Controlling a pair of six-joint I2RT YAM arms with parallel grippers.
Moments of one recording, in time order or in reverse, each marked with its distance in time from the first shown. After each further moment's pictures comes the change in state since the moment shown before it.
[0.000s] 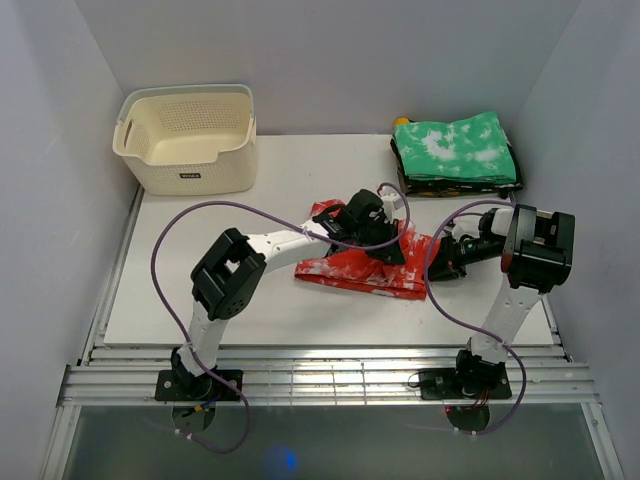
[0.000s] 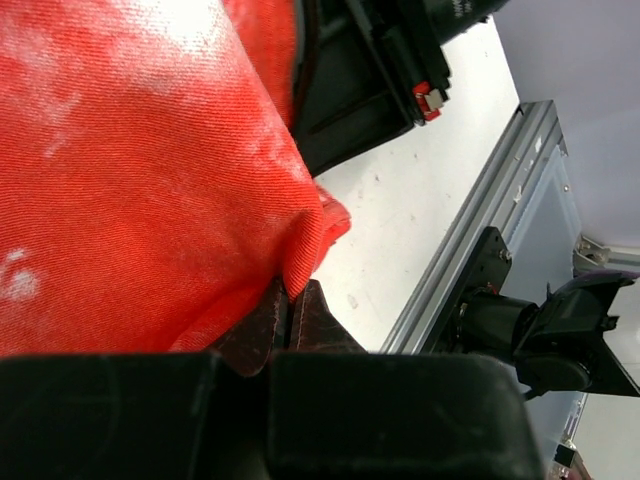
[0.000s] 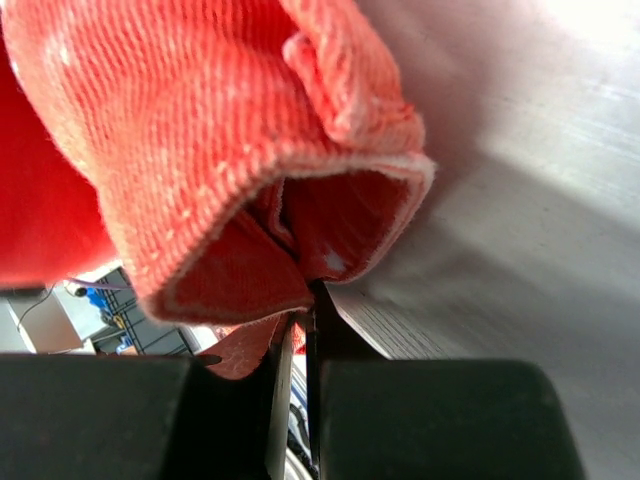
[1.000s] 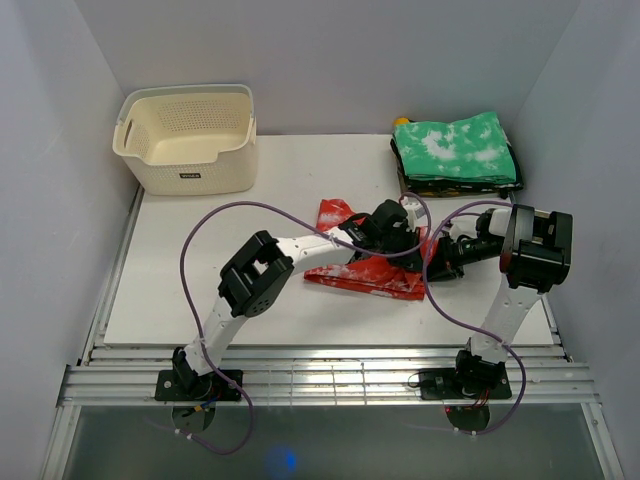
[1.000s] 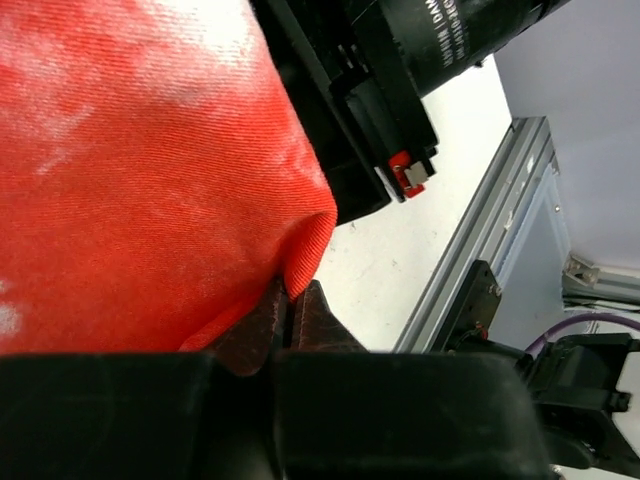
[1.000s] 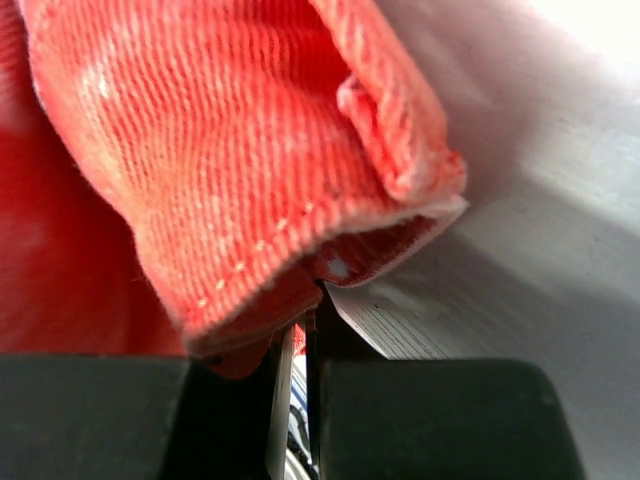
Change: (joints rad) left arm -0.082 0.181 0.180 0.029 -0.026 -0.084; right arm 0.018 0.000 -0.008 0.011 -0.015 0.000
